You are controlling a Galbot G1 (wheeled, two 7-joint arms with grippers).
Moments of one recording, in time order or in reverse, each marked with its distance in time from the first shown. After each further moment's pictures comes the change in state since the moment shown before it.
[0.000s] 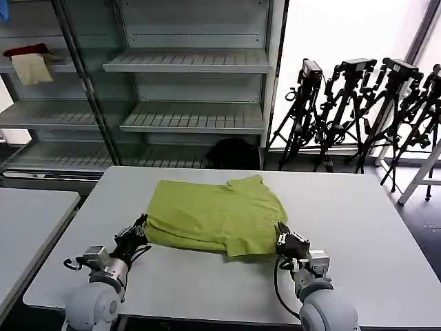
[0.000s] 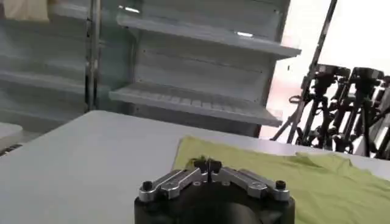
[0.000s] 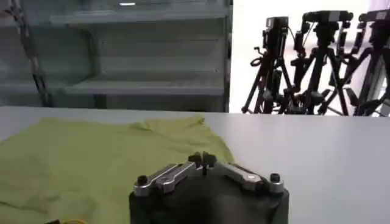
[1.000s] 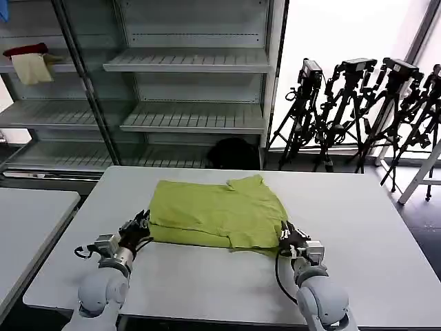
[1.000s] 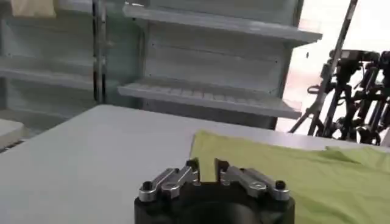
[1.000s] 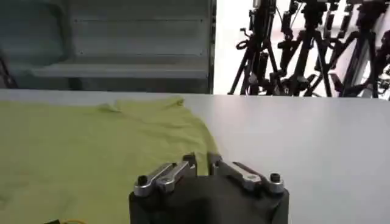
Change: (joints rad) left arm -0.115 -0.008 0.023 0.147 0.045 -0.024 -0.012; right arm 0.066 0.026 0.023 -0.158 -0.025 0.031 0.001
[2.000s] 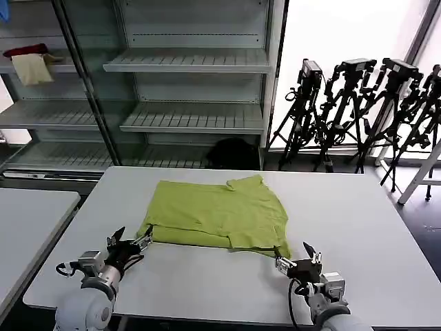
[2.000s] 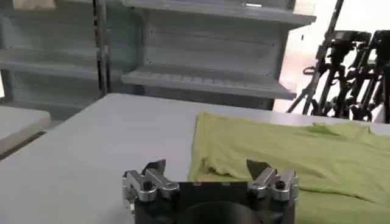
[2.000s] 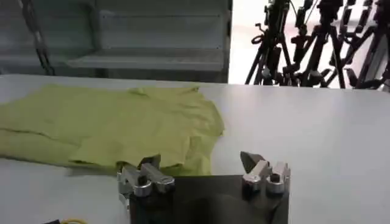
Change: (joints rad) left arm 0.179 0.053 -0.053 -0.189 -0.033 0.112 -0.006; right arm -0.299 -0.050 0.064 0.268 -0.030 -0.024 -0.132
